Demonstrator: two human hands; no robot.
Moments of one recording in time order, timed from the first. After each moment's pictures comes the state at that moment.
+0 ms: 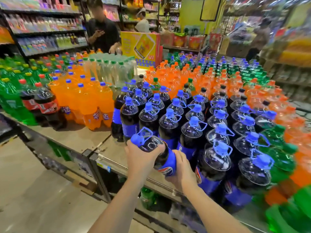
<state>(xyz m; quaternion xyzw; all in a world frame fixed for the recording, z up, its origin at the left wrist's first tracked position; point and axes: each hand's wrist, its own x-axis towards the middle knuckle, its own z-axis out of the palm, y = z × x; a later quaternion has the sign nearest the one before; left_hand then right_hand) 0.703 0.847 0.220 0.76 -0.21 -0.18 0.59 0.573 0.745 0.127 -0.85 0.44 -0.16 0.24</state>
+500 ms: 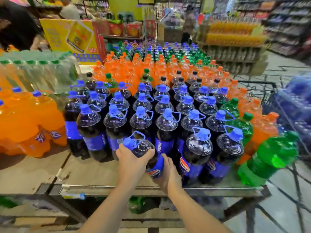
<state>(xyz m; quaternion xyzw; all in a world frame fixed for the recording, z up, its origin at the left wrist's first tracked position) 0.737 0.795 0.181 0.74 -0.39 -0.28 0.47 0.600 0.755 0.084 -0.70 0.64 -0.17 0.26</state>
